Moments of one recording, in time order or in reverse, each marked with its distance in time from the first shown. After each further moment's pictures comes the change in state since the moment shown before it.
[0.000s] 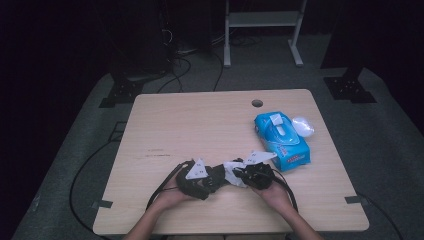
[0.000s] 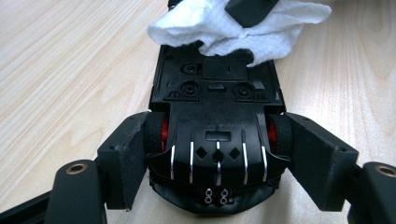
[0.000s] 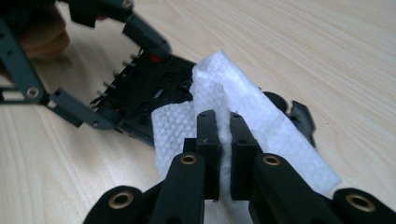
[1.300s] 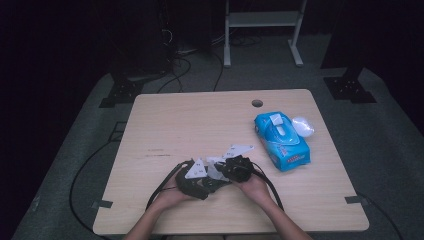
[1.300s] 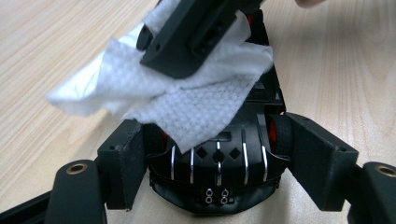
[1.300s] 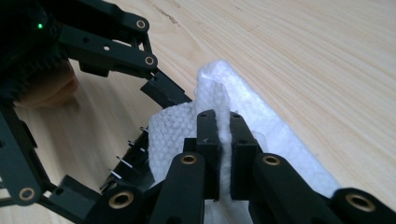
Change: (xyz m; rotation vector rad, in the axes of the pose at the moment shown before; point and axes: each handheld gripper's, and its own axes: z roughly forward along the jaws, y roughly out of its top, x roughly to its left) left arm 0.002 -0.002 0.000 -0.011 -0.011 -0.021; right arm 0.015 0.037 0.040 -0.011 0.029 -0.004
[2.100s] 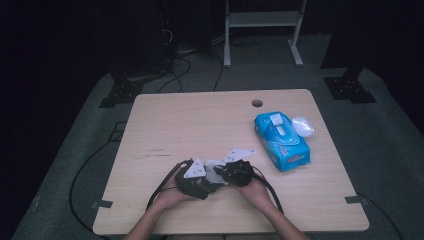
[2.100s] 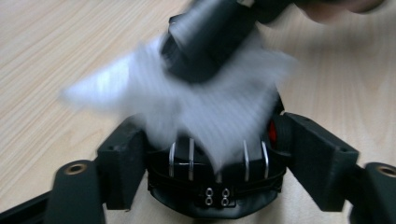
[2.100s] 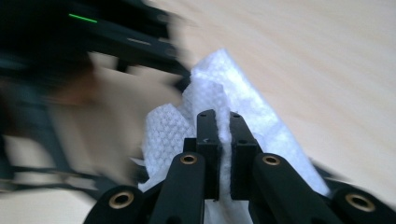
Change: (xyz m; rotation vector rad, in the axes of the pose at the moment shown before) left arm 0.001 0.001 -0.003 -0.022 -0.008 -0.021; right arm 0.005 -0.006 -0.005 -0.021 0.000 -0.010
